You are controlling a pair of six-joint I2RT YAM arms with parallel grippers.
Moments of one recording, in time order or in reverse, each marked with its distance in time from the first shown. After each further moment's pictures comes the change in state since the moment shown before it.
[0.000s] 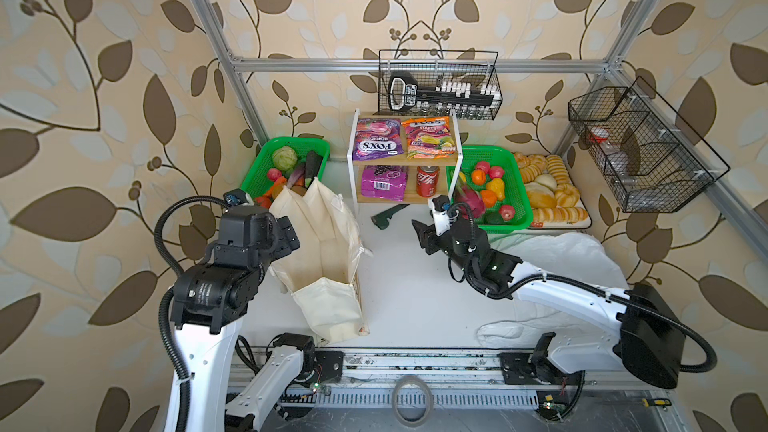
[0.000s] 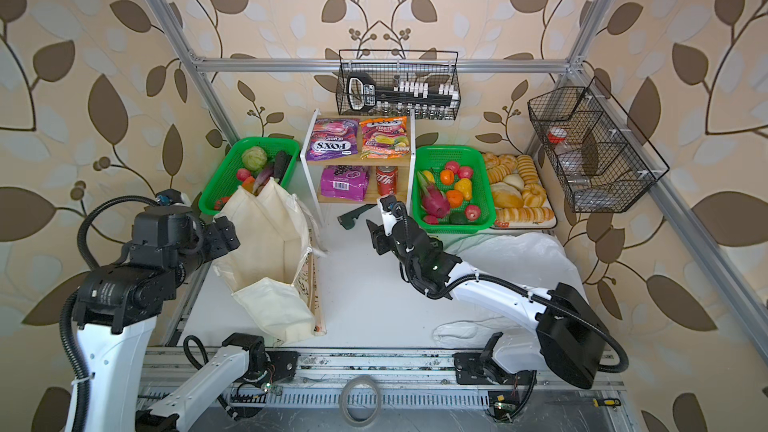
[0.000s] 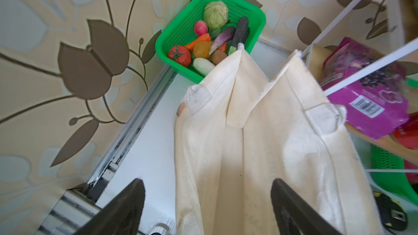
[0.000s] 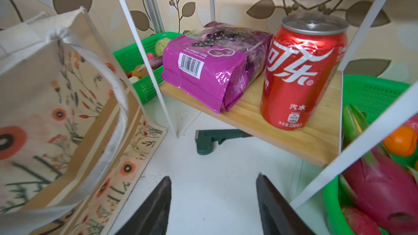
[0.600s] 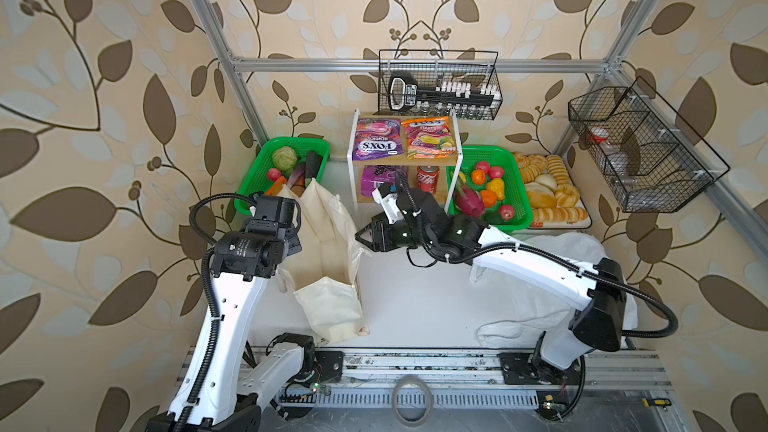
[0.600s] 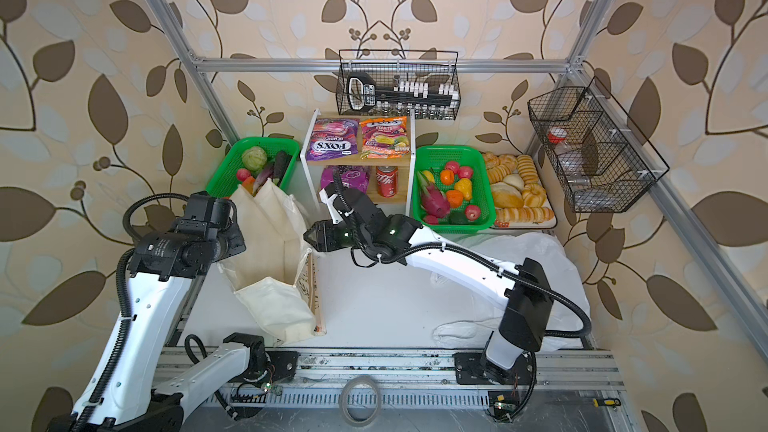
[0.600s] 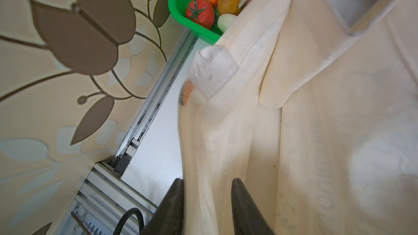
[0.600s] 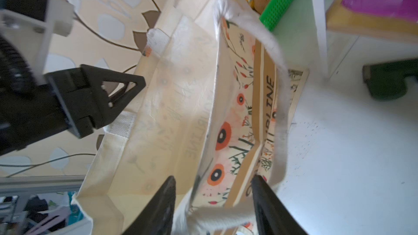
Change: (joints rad) left arm 0.000 0.136 -0.151 -0.003 -0.091 -0.009; right arm 0.117 0.237 0.706 -0.711 -0.513 0.538
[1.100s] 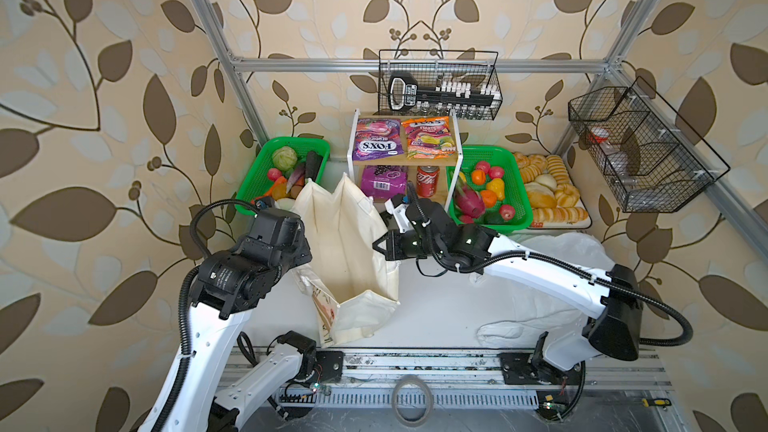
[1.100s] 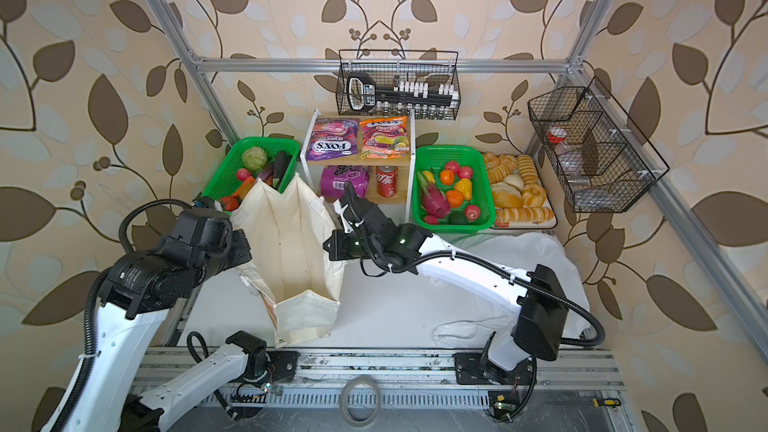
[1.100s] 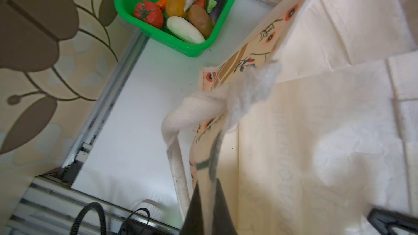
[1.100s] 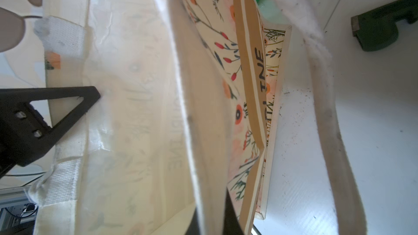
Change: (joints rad) left arm -0.229 -0.085 0.060 -0.076 0.019 -0.153; right arm 0.010 -0.011 -0.107 0.006 -0.031 0.149
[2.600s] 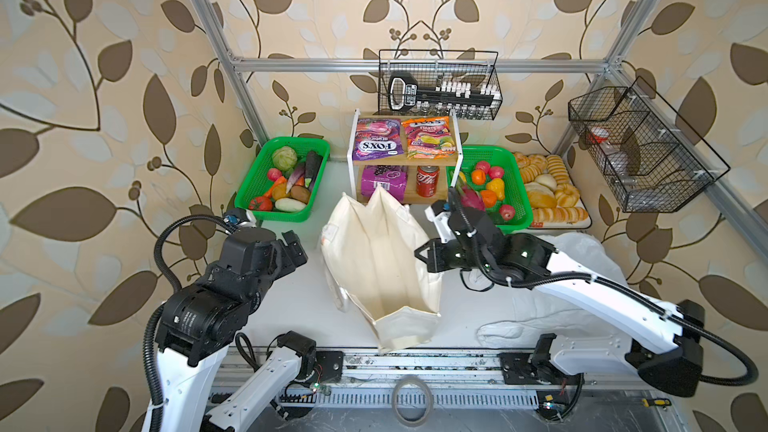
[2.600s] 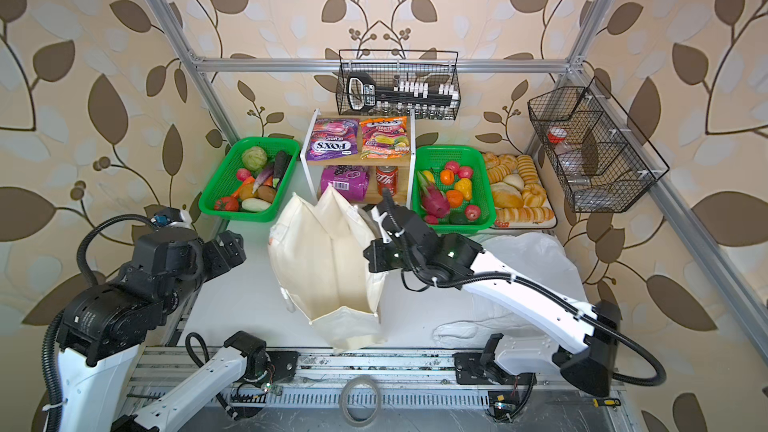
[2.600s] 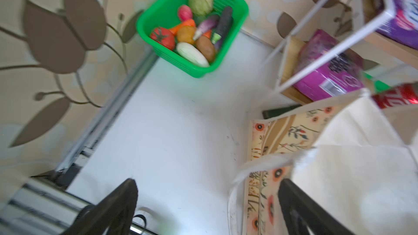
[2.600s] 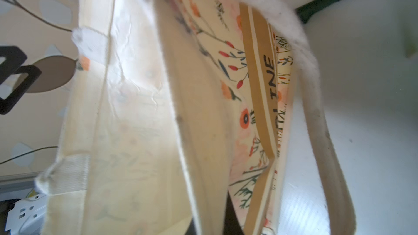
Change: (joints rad) left arm 0.000 -0.129 0.032 0.011 0.075 -0.061; right arm -0.077 -0.408 -0.244 -0.271 0.118 -0.052
